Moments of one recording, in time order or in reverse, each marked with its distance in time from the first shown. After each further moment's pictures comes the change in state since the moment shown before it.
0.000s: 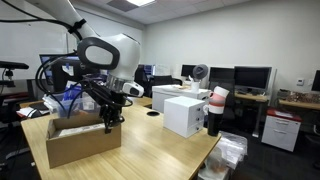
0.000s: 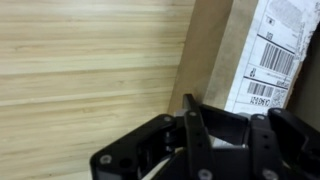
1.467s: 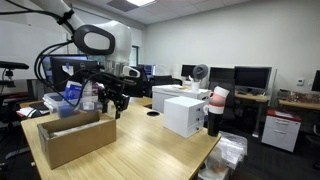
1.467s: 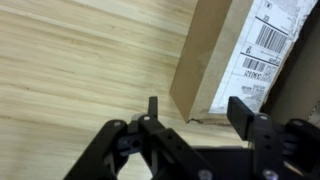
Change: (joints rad) arm 0.052 -0.106 0.058 0.002 -0.076 0.020 -0.115
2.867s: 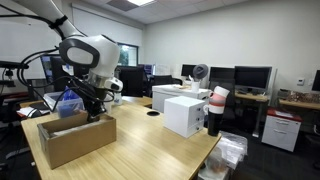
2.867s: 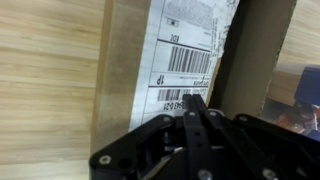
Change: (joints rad) arm 0.120 -0.028 -0.015 -0.153 0.235 0.016 0.008
